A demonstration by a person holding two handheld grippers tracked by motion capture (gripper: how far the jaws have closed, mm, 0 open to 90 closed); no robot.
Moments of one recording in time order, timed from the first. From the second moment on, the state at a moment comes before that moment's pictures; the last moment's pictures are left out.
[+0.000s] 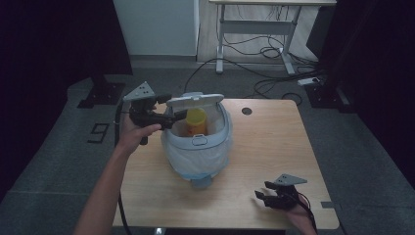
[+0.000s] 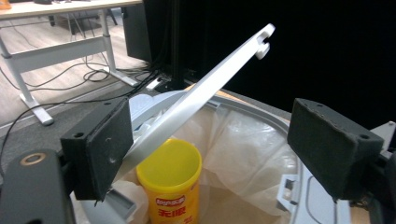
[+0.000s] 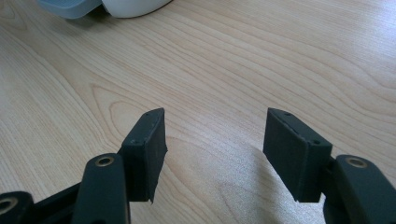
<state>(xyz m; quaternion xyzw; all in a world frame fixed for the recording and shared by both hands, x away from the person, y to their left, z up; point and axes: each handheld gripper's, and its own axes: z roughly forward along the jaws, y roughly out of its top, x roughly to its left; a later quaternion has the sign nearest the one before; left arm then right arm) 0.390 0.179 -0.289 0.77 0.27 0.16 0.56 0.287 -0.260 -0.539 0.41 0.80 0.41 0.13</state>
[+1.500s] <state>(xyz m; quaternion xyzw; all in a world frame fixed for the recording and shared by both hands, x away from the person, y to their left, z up) 0.381 0.138 -0.330 0.79 0.32 0.21 0.48 0.289 -0.261 -0.543 0.41 0.81 0.40 0.13</state>
